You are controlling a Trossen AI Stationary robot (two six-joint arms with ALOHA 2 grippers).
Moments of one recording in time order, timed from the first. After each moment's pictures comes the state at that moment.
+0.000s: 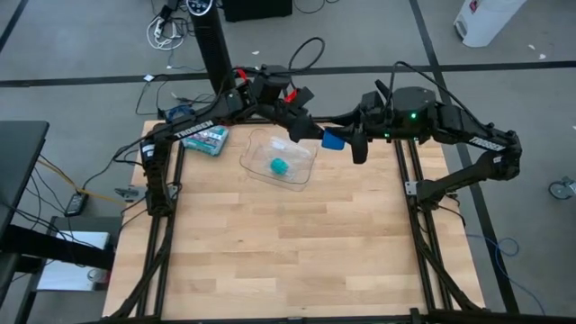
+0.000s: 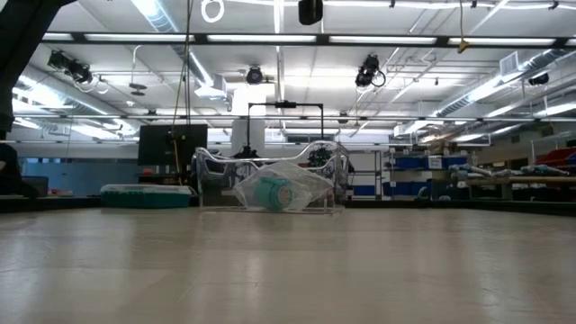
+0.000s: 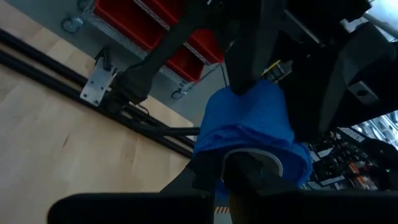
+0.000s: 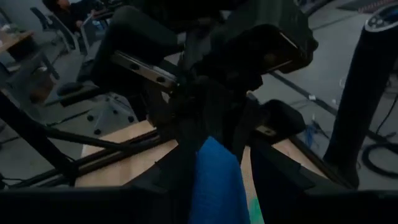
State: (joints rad) left arm 0.33 1.86 2.06 -0.45 0.68 -0.67; right arm -0.10 1.22 1.61 -0.68 0.15 0.27
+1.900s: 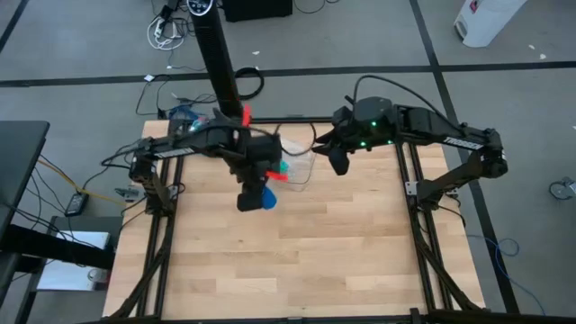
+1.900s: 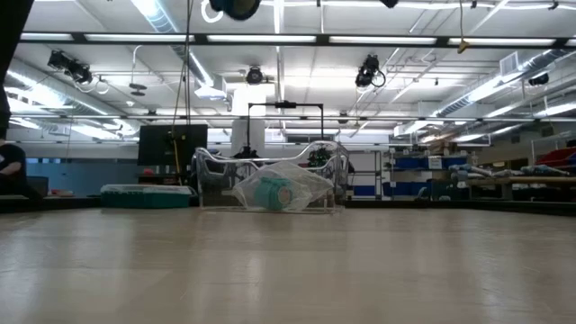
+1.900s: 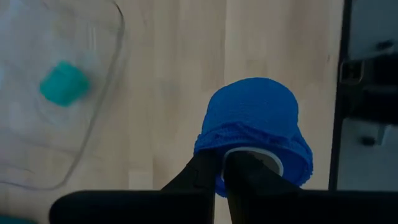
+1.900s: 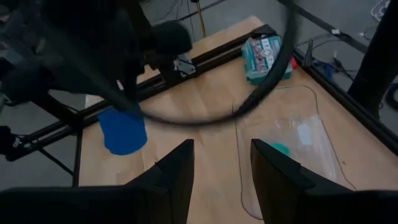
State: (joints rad) left arm 0.00 1.79 2.13 -1.57 0.15 -0.08; right arm -0.12 1.34 1.60 -0.77 0.02 0.34
